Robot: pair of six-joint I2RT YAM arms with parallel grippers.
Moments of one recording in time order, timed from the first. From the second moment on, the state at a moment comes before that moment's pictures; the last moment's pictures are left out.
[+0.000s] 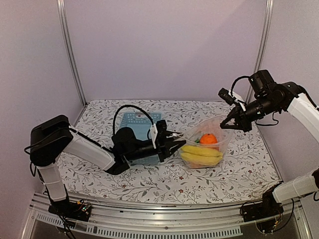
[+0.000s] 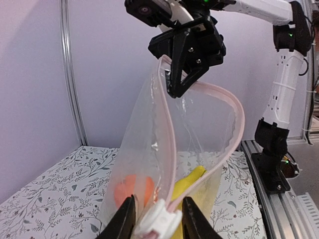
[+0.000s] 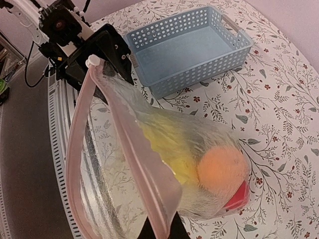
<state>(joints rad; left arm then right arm) -1.01 1.85 0.79 1.24 0.29 0.05 0.41 1.27 1.39 -1.10 -0.64 -0.51</state>
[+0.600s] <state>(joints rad) -0.99 1.84 0.81 1.21 0.34 0.01 0.41 1.31 1.45 -1.13 -0.60 -0.53</state>
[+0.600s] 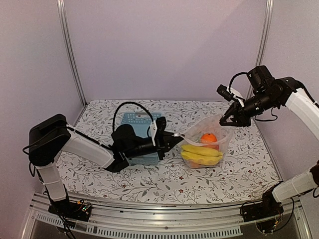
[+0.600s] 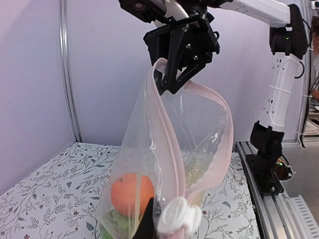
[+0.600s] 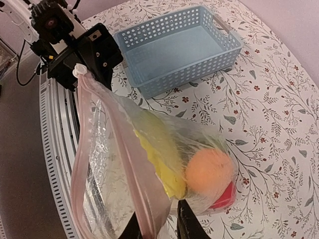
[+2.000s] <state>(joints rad) -0.99 1.68 1.26 0.21 0.25 -0.14 0.64 1.44 1.61 -1.09 -0.59 -0.73</state>
